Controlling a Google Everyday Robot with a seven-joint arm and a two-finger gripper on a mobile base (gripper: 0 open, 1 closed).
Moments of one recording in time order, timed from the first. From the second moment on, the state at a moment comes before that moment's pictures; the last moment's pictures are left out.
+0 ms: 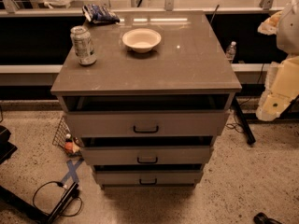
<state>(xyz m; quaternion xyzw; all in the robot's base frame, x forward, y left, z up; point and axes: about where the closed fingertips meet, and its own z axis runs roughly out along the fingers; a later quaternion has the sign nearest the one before) 0.438 -0.212 0.991 -0.60 0.78 -0.05 0.18</state>
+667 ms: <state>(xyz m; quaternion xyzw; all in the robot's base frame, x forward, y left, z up) 0.443 -0.217 0.980 -0.59 0.78 -0.05 0.20</state>
